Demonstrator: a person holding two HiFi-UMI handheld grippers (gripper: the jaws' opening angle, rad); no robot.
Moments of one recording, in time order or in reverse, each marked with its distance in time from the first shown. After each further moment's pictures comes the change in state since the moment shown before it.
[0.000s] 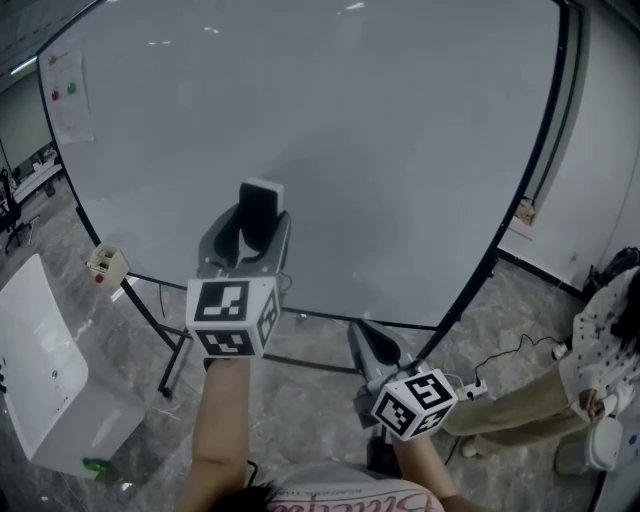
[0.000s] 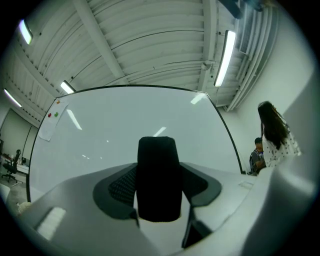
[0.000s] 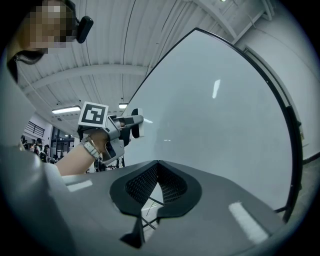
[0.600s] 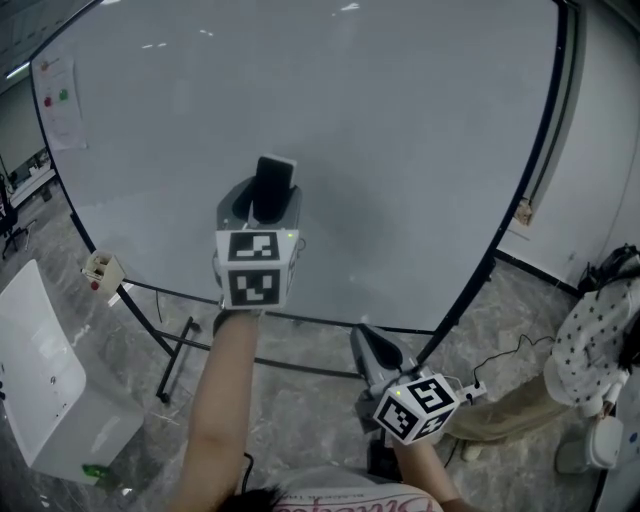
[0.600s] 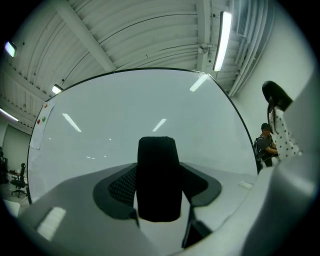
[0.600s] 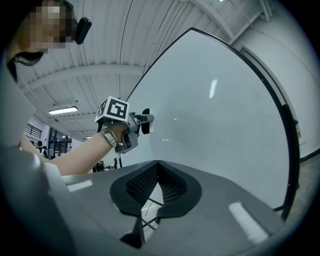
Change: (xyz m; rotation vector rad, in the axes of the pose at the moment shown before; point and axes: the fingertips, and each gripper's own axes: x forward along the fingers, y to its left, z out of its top) left arm 0.073 0.001 -0.003 0.099 0.093 0.026; right arm -0.001 -0.013 -0.001 0.017 0.004 -0.027
